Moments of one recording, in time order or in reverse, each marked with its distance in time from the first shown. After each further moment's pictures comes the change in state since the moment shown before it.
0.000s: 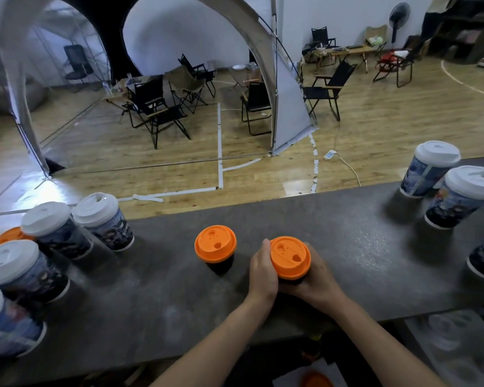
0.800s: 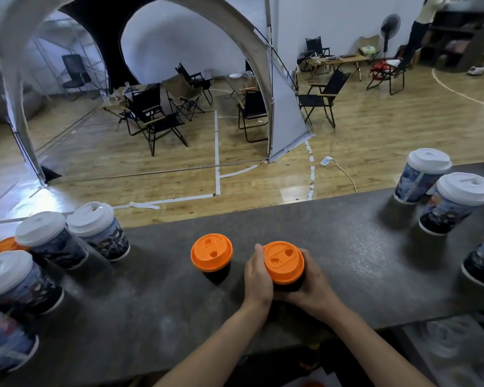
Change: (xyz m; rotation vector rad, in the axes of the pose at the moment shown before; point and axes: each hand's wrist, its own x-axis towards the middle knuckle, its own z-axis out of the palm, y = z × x) left_hand 0.003 0.003 0.000 -0.045 0.045 -0.003; right_hand -0.001 0.000 0.000 0.008 -0.014 0.056
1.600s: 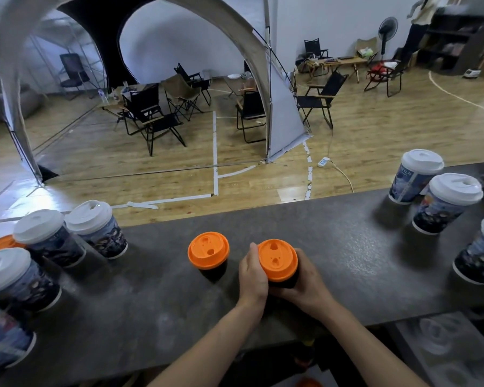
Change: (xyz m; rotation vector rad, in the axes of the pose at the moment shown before) left_hand -0.016 0.019 0.002 -0.015 0.065 -0.113; right_hand -0.002 0.000 0.000 -0.068 0.002 0.023
